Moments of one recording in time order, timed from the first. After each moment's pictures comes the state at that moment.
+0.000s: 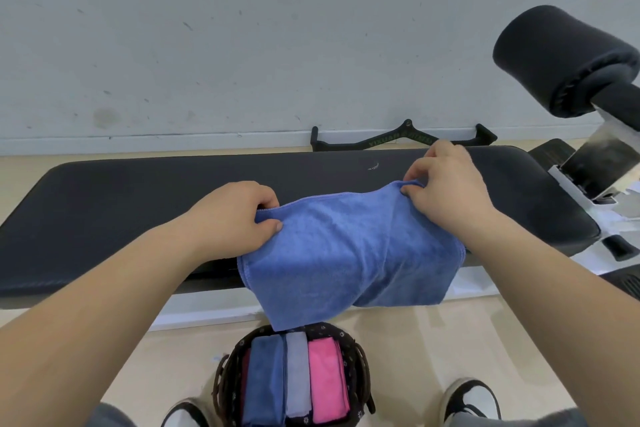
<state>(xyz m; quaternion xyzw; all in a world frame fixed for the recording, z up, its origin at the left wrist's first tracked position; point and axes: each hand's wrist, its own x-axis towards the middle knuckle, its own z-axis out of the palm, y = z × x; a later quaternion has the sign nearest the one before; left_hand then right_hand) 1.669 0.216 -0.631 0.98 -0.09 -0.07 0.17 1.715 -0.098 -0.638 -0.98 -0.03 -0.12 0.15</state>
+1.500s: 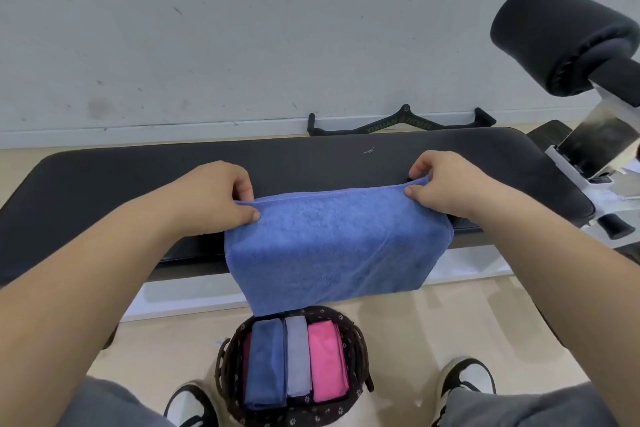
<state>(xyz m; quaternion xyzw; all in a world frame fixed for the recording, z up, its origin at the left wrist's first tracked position) 1.672 0.229 -0.621 0.97 -0.03 -0.11 0.19 1.710 -0.115 -0.634 -0.97 0.04 0.07 0.21</state>
